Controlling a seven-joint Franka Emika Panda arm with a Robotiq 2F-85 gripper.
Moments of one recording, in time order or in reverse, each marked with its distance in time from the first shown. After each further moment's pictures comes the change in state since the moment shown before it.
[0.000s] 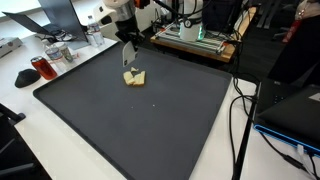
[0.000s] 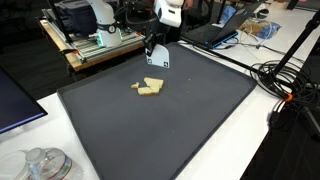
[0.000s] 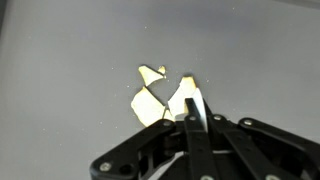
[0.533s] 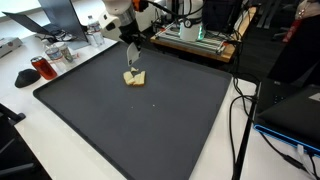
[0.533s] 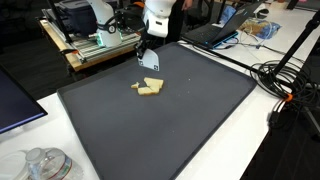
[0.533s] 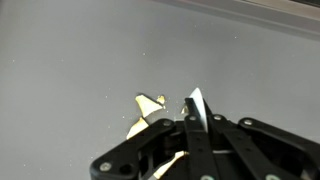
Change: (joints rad) arm -0.036 -0.006 -0.017 -0.078 0.024 0.002 -0.079
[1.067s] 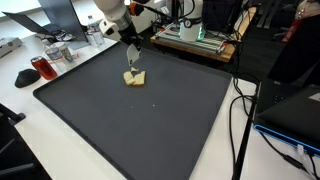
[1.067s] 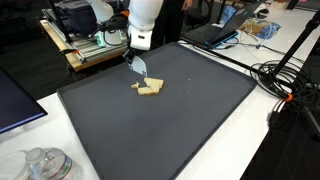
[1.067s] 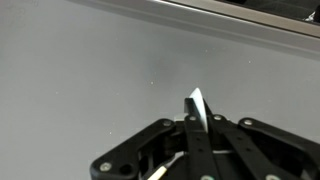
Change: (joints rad) arm -0.071 0.023 -0.032 -0.056 0.034 0.027 -0.092
